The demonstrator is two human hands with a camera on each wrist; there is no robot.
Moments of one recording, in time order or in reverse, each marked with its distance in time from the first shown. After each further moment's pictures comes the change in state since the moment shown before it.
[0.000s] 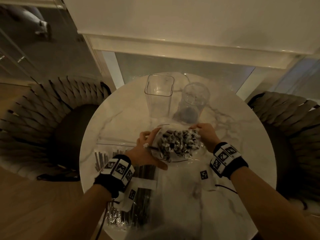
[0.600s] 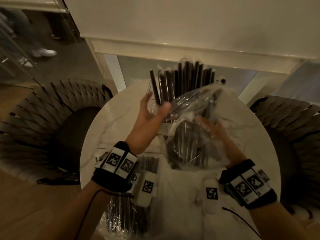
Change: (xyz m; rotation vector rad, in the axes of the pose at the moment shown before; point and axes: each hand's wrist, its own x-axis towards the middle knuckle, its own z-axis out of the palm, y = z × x) left_hand 0.000 0.095 -0.050 -0.890 0.280 0.151; right_hand -0.071 -0.053 -0.018 0.500 -0.260 -0.279
